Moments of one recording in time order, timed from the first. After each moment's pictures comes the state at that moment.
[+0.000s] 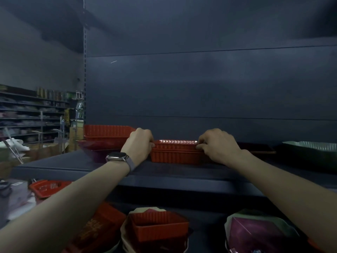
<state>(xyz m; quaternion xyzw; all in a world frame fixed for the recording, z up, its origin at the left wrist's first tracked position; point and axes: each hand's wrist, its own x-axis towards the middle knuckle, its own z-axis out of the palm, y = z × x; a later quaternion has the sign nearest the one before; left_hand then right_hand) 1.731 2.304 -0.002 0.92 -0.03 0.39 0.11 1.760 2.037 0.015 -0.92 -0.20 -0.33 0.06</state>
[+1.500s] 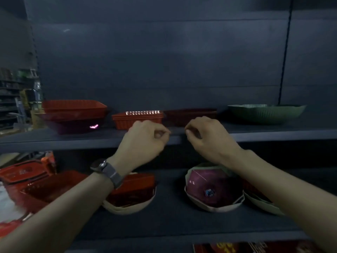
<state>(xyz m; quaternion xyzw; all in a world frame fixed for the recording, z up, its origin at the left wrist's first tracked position) 1.592 2.153 -0.055 0.89 -0.17 0.31 0.29 1.627 1.932 -0.061 -0.85 -0.29 -0.39 0.18</state>
